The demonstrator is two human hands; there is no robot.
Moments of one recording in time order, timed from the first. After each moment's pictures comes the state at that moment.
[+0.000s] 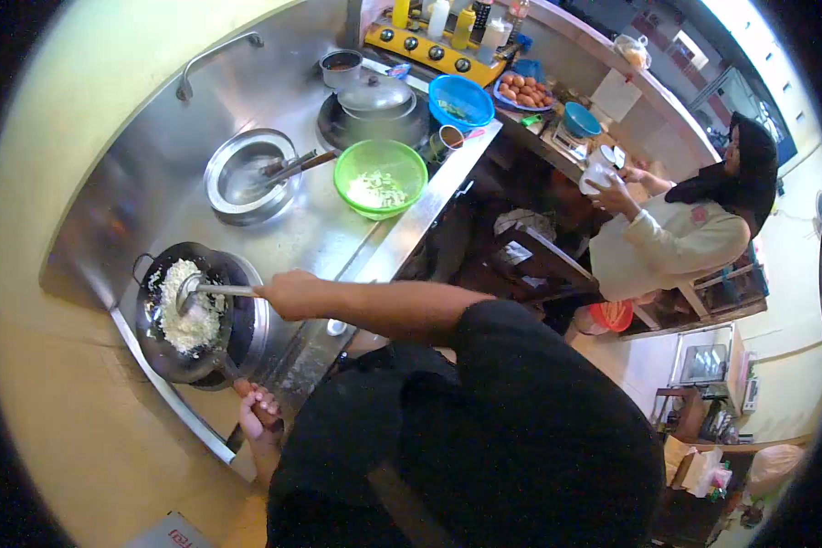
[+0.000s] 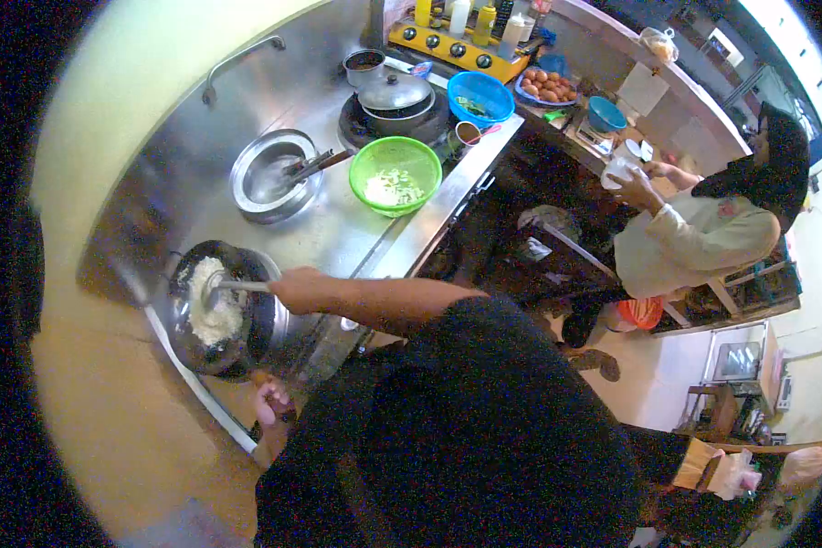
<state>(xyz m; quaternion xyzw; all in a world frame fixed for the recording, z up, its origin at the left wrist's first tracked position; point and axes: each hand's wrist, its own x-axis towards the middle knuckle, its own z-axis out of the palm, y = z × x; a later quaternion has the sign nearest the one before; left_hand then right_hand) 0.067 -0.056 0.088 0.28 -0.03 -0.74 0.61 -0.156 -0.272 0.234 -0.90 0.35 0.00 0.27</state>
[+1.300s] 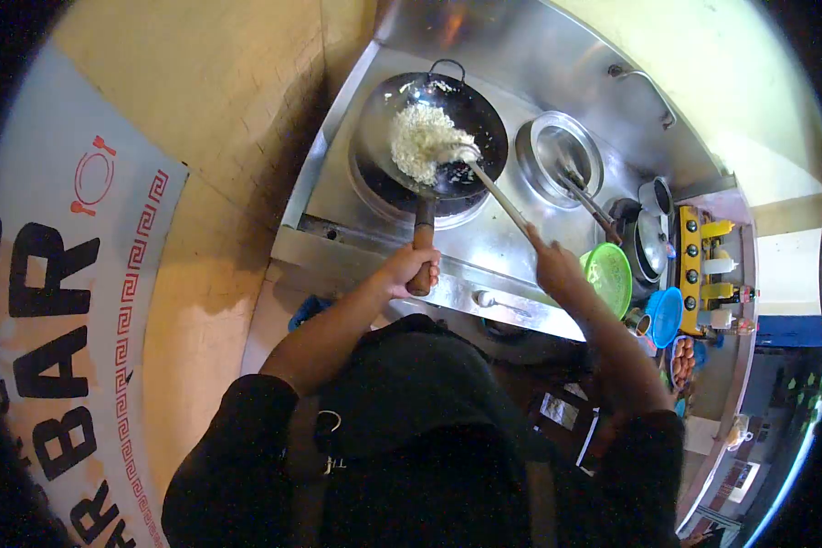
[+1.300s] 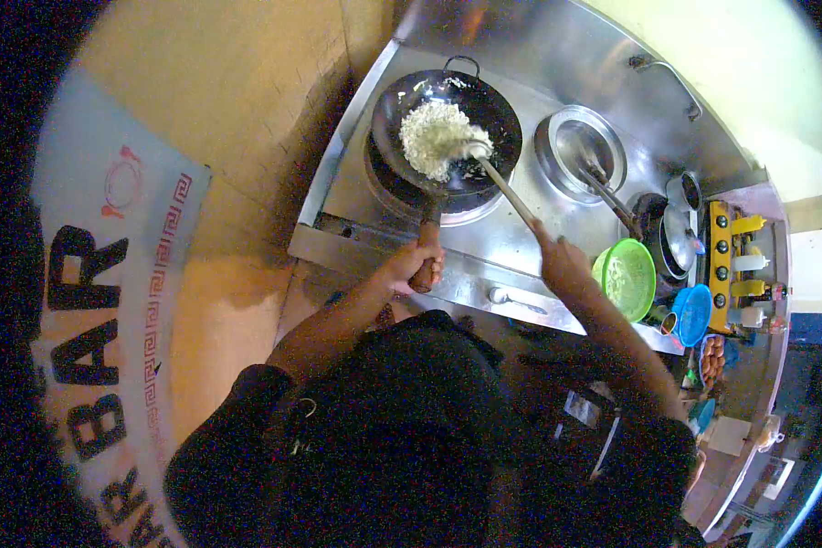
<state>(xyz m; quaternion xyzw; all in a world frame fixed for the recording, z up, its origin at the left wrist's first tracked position) 0.013 -0.078 0.109 0.32 0.01 -0.67 0.67 -0.153 -0.300 0.249 -0.97 0.20 0.15 -0.02</state>
